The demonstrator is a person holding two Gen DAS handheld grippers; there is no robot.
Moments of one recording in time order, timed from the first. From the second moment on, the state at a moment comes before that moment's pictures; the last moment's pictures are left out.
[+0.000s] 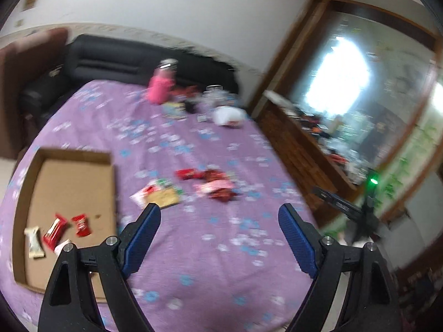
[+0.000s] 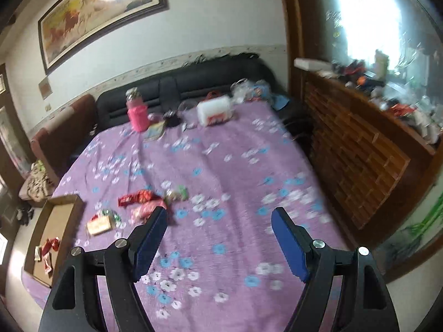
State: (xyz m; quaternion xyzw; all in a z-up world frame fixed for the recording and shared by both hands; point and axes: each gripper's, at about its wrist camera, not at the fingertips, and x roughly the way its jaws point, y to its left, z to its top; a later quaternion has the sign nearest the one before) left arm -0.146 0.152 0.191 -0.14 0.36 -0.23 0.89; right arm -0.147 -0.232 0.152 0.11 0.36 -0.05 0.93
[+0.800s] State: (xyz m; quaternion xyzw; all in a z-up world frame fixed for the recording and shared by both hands) left arm 0.015 0.073 0.042 0.06 0.49 -0.20 0.85; right arm 0.000 -0.180 0.043 0.24 0.38 0.11 0.89
